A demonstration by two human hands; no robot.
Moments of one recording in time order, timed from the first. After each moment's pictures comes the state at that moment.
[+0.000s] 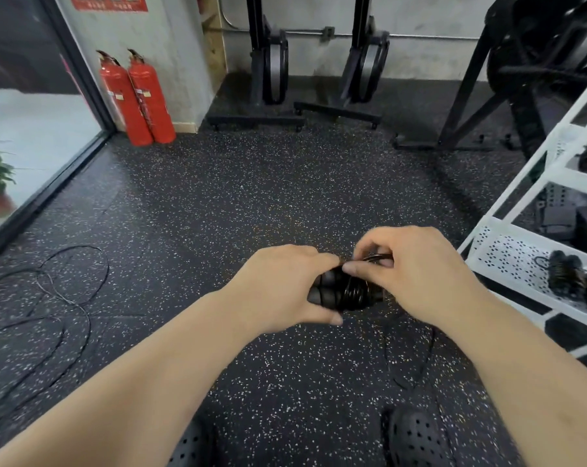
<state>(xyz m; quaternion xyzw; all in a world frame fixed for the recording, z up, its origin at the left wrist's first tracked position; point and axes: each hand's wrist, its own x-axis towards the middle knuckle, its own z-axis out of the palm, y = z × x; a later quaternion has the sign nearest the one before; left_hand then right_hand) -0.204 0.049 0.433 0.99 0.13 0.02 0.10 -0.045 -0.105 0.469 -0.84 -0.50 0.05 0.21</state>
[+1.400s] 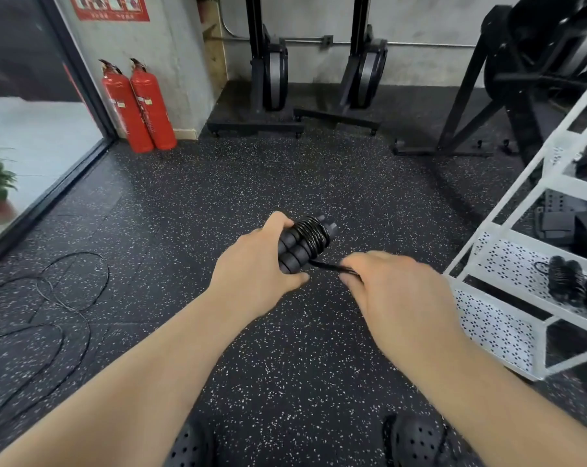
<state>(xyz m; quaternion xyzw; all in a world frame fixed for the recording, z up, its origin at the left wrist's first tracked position) -0.210 0.073 0.428 0.90 0.35 0.14 0.24 -0.087 -0.107 0.456 -0.84 -0.53 -0.10 0.10</state>
